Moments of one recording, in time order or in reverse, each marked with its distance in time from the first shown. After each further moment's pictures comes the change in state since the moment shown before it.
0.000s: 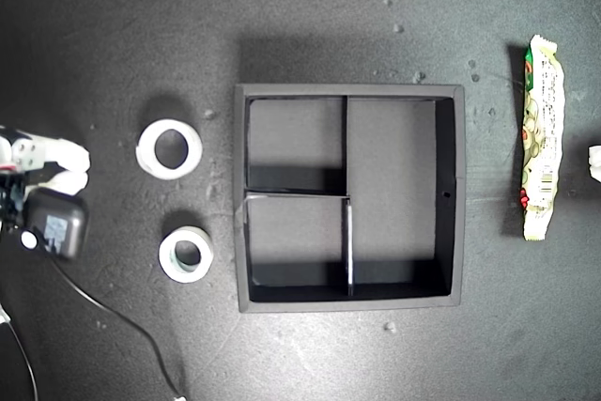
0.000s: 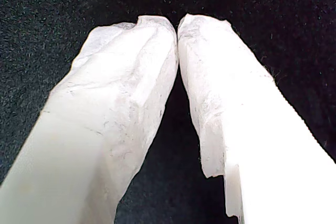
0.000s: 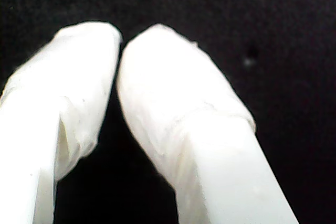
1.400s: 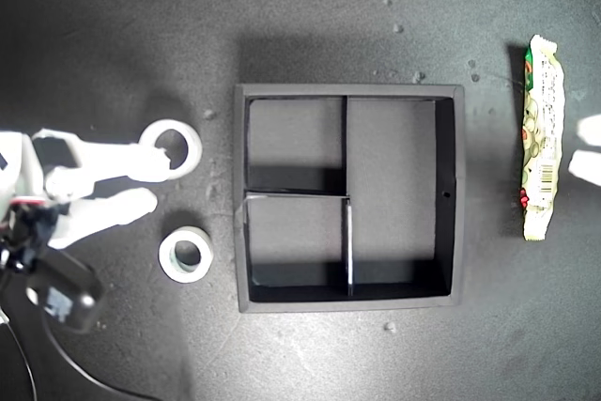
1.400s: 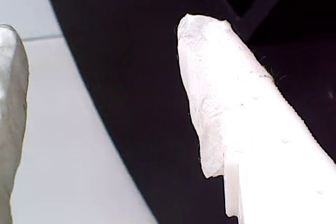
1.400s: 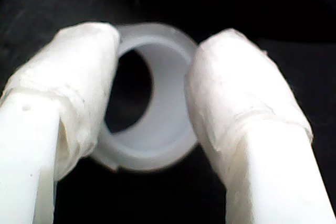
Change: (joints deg) arm 0 1.3 -52.3 -32.0 -40.4 21.0; arm 1 -2.5 -50.4 -49.7 -33.3 -46.0
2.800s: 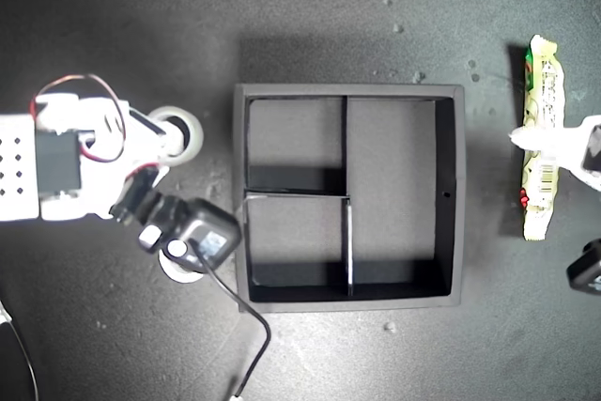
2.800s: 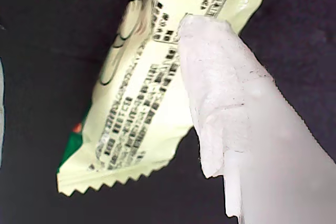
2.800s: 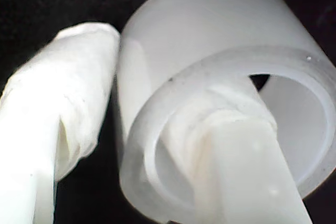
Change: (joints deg) arm 0 -5.7 -45.8 -27.2 12.4 4.1; arm 1 3.1 -25.5 -2.0 17.5 -7.8
